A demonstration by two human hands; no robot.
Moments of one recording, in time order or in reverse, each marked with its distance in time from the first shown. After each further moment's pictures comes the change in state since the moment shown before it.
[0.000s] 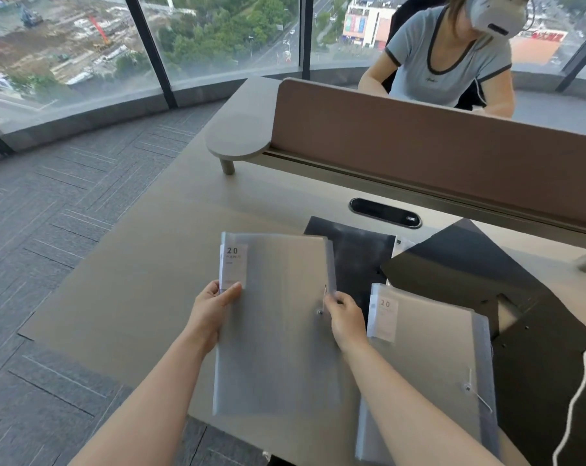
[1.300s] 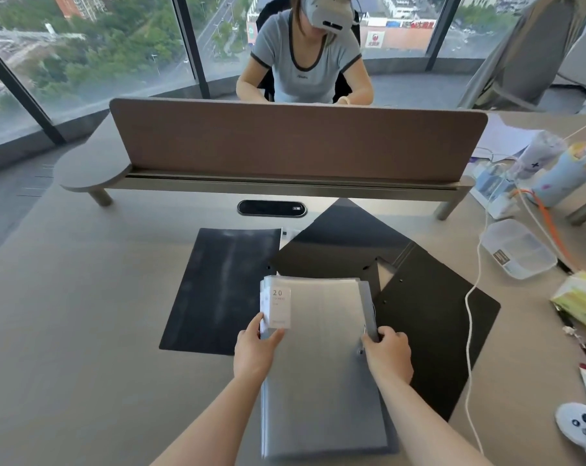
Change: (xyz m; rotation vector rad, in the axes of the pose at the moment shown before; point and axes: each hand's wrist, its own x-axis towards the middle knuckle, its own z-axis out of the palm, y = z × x) left_hand -0.073 -0.123 0.233 0.791 -0.161 0.100; right_hand -0.018 0.126 -0.249 -0.438 0.491 0.237
